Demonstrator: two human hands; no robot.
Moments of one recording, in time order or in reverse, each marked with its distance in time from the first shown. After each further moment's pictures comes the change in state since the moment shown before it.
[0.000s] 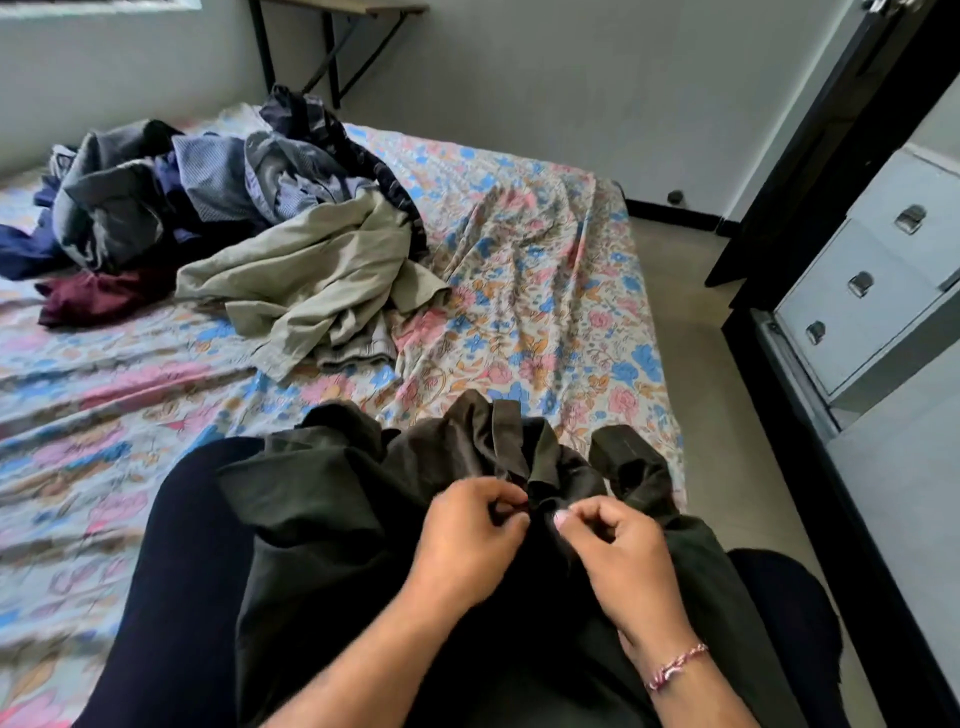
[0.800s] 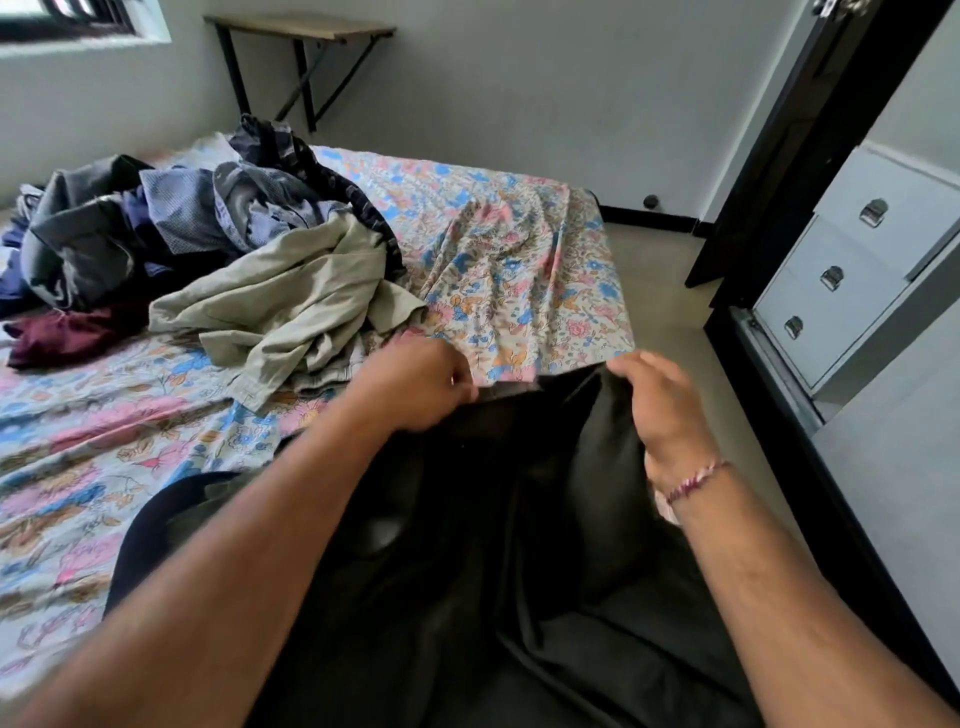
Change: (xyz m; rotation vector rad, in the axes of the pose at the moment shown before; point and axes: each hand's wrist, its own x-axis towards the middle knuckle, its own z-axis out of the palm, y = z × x) left_hand 0.124 0.087 -0.085 0.786 -0.273 0.279; right_hand 0.107 -0.085 -0.051 0.358 0.131 0.006
